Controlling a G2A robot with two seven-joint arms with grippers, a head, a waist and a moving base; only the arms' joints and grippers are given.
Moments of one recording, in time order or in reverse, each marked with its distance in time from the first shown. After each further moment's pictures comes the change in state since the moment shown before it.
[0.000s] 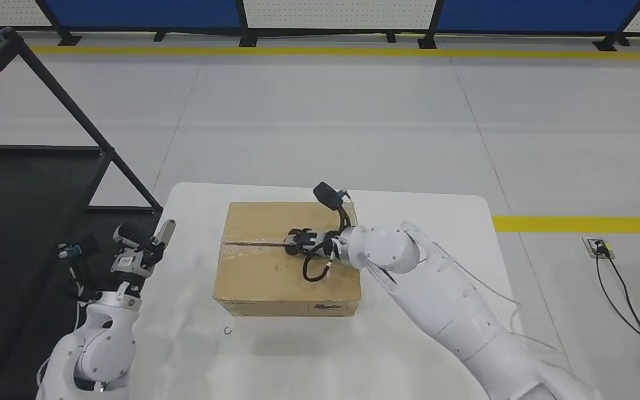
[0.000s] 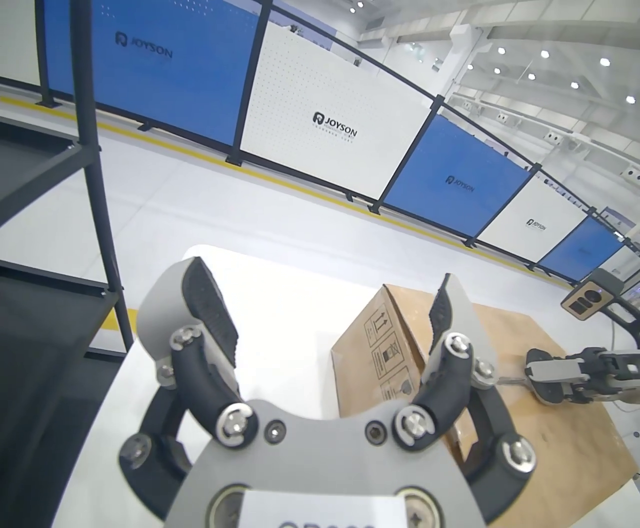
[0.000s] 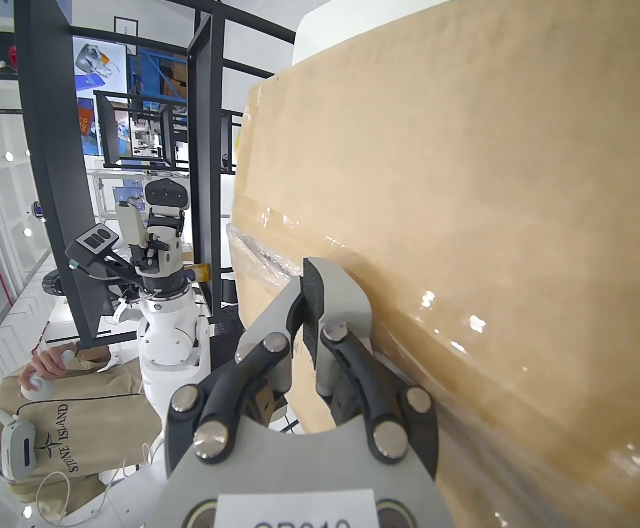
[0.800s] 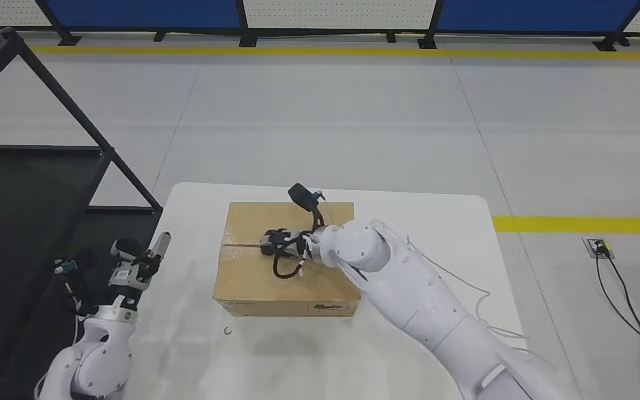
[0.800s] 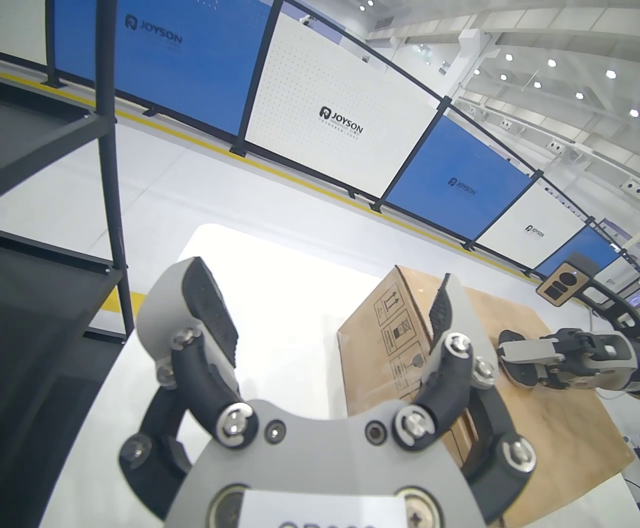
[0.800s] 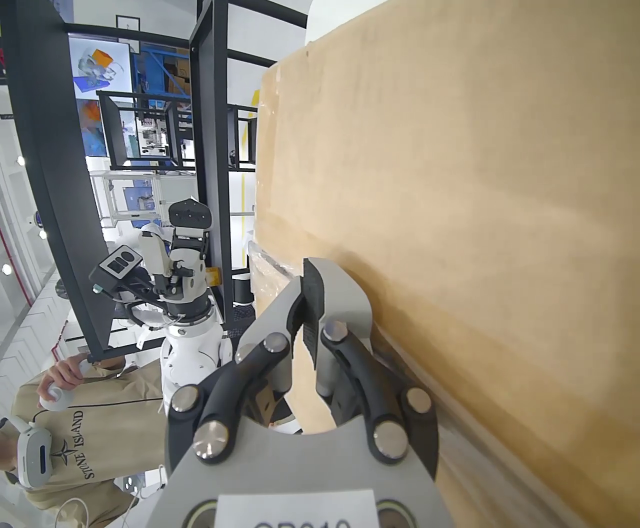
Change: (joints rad) left arm 0.063 0.004 -0.019 0.003 -0.032 -0.021 0.032; right arm 0.092 -0.152 -0.096 0.223 0.095 -0.052 -0.051
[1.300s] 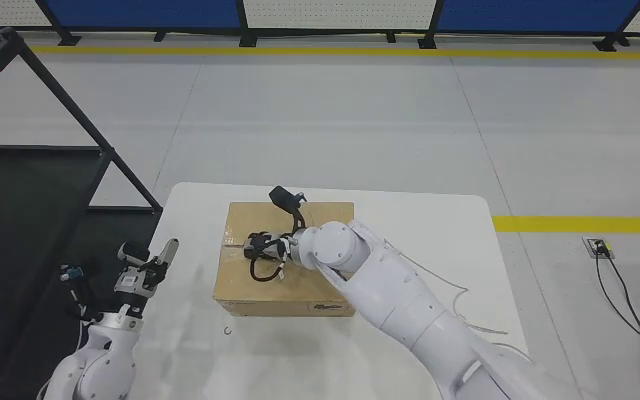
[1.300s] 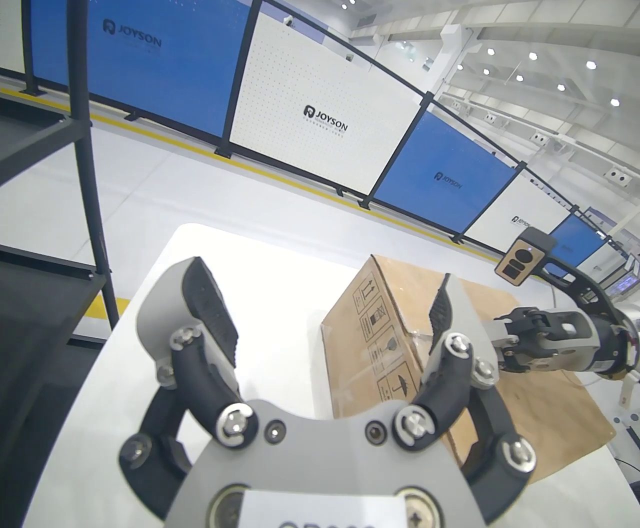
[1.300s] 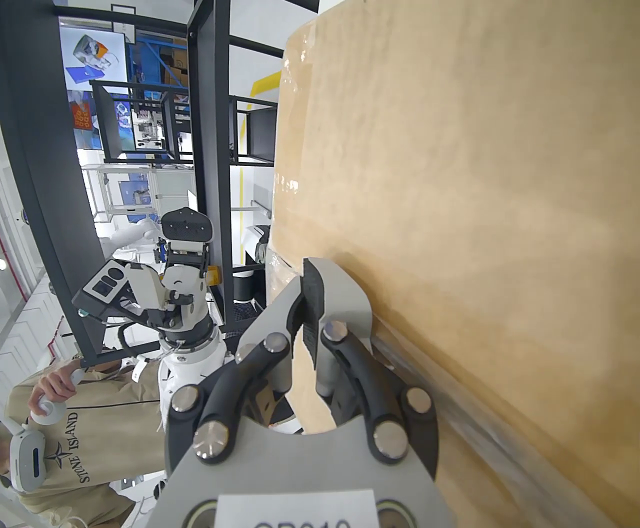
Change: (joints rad) left arm 0.052 0.000 0.014 -0.060 0.003 -0.024 0.012; right arm 0.053 -0.110 -0.051 0.133 0.023 -0.008 -0.025
